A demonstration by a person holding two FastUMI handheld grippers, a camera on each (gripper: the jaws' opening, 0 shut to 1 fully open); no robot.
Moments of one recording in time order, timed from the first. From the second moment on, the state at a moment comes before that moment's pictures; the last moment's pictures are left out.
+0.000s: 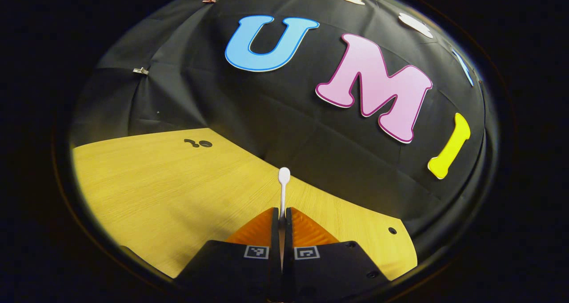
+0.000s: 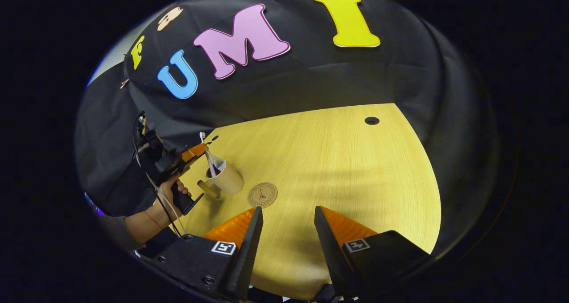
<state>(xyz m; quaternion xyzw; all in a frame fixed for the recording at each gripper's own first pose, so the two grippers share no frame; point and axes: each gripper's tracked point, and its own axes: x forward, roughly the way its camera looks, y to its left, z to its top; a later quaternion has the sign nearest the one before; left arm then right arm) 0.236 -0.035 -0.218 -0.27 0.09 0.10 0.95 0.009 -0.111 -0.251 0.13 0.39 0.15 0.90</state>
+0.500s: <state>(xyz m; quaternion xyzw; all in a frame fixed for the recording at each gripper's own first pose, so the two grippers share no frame) 0.215 -0.043 -0.222 -0.26 0.13 0.03 0.96 0.006 -0.089 -0.236 0.13 0.37 0.13 0.91</state>
